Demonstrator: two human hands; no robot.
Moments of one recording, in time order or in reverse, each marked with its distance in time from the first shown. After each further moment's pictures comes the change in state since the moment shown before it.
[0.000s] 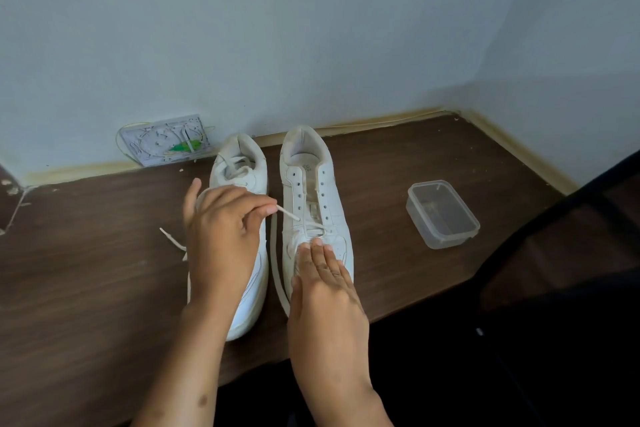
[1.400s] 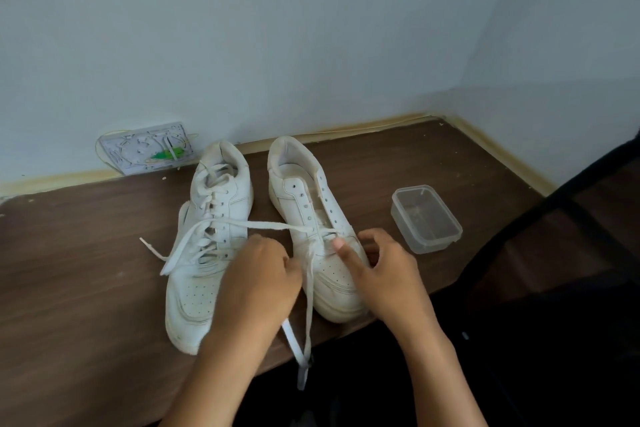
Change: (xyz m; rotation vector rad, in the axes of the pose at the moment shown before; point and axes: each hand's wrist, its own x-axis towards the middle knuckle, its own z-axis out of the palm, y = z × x) left_hand -0.018 0.071 -0.004 -0.040 -0.590 -0.399; right_hand 0.052 0.082 -0.063 0.529 -0.254 0.388
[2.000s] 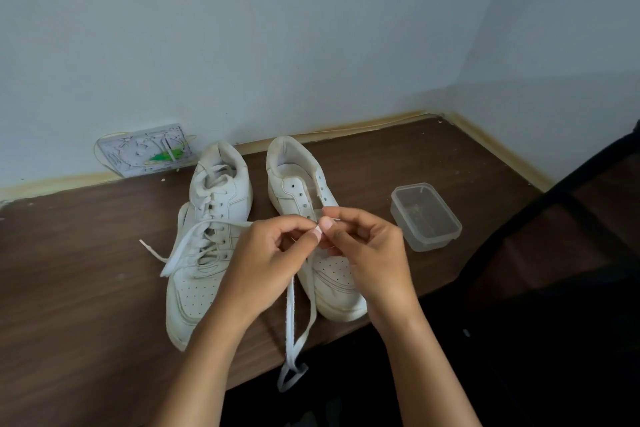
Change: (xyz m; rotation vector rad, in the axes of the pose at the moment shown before) left_hand 0.010 0.003 -0.009 -0.611 -0.104 0.239; right_hand 0.002 -0.026 0.011 0.750 -0.058 -0.137
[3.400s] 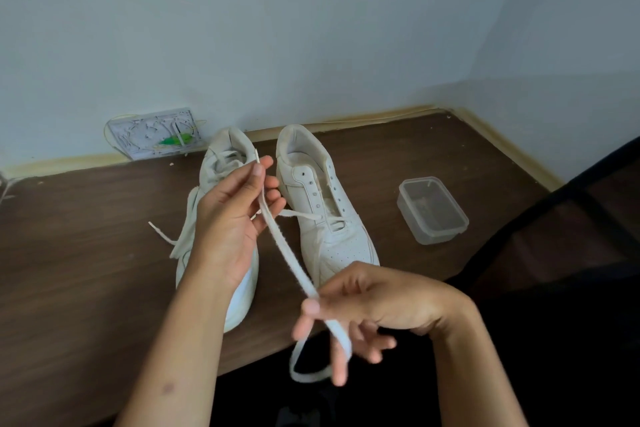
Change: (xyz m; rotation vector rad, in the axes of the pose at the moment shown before) left_hand 0.017 -0.002 -0.025 -0.873 0.335 -0.196; right_hand -0.010 -0.021 -0.026 -0.326 -1.106 0.501
